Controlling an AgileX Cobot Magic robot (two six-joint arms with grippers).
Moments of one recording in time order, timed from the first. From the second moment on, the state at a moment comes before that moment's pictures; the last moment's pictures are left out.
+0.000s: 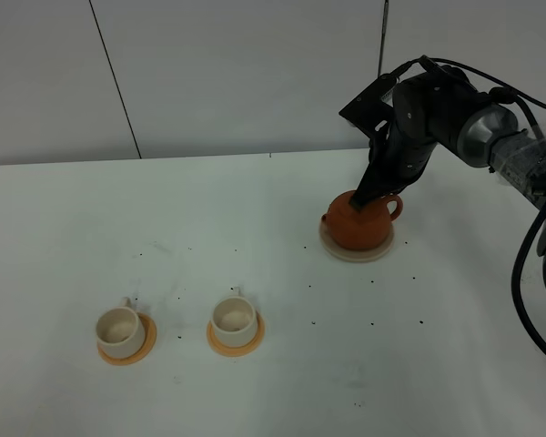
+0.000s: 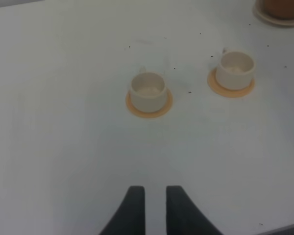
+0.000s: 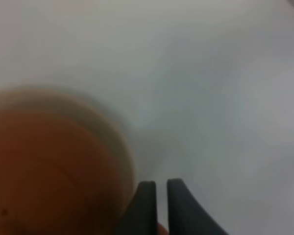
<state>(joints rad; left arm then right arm) -0.13 -0.01 -0.51 0.00 1.05 0.10 0.37 2.47 -2.22 -0.06 0.93 -0.45</state>
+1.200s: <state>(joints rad) -0.13 -0.01 -0.51 0.00 1.05 0.10 0.37 2.47 -2.22 -0.05 0.93 -0.44</state>
